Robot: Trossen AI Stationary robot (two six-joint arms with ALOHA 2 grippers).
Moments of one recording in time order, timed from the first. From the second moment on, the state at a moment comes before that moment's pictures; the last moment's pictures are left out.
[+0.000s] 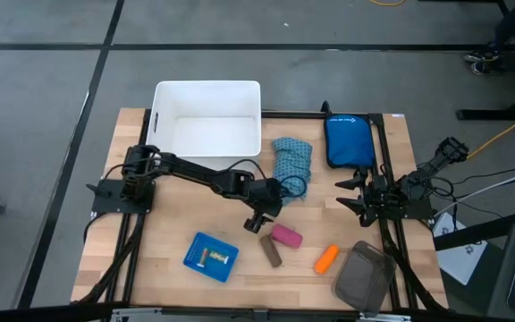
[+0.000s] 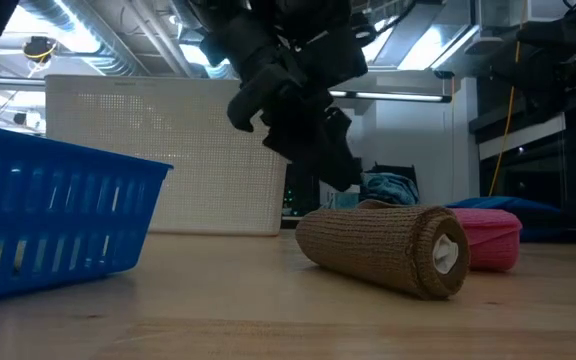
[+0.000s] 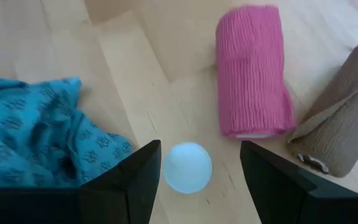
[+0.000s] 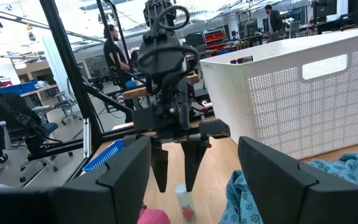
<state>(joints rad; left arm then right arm) -0.04 1.93 1.36 -0.27 0.15 0.36 0.69 0.11 0.02 0.21 0.73 0.18</state>
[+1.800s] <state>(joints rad) -0.05 1.85 1.38 -0.36 0.15 0.32 0.69 0.11 0.02 0.20 0.73 0.18</state>
